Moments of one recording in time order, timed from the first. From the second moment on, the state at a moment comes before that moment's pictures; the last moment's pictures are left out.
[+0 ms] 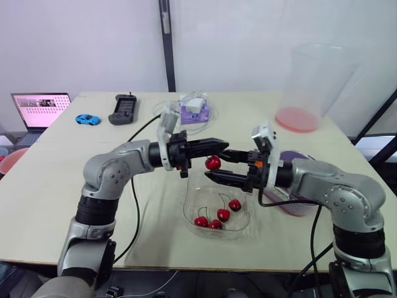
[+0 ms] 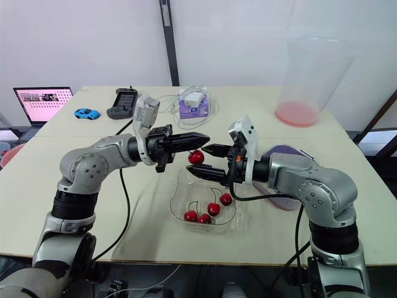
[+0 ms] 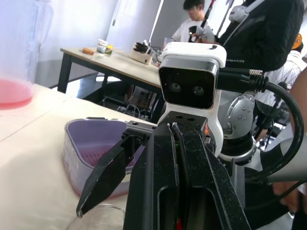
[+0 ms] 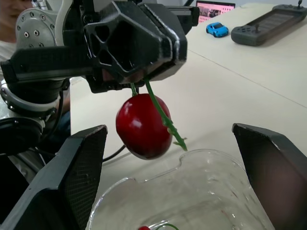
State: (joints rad) left arm -0.84 0.38 0.01 -0.08 -0.87 0.89 -0.95; right arm -0.64 -0.53 -0.12 -0.45 0.87 1.12 0.65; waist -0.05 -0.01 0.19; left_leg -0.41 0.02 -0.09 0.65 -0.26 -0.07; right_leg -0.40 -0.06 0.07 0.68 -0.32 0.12
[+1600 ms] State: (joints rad) left arm -0.87 0.38 0.00 -0.04 -0.83 0.88 -0.97; right arm -0.61 -0.65 -0.06 -0.44 0.95 1.13 0.63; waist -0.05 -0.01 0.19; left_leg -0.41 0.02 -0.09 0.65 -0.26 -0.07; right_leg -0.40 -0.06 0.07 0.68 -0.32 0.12
